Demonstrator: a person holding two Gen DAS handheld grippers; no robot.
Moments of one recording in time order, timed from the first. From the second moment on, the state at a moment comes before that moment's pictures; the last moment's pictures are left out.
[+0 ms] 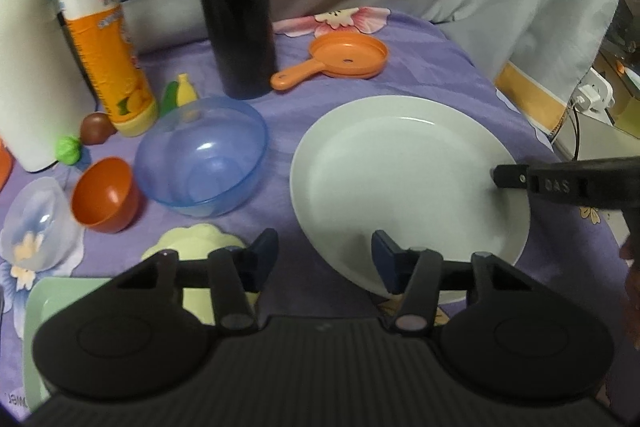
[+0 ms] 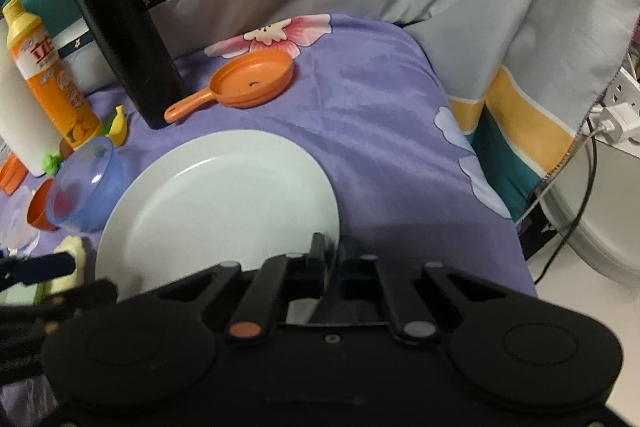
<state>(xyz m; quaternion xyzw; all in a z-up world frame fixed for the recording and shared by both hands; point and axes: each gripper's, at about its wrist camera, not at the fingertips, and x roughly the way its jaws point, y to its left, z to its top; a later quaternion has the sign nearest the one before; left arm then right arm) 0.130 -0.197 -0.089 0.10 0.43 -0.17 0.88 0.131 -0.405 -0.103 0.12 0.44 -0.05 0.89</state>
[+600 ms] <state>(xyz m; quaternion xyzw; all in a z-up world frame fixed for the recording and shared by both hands) 0.151 -0.215 -0.105 0.11 0.44 -0.15 0.88 0.141 -0.405 -0.106 0.13 0.43 -0.05 0.89</state>
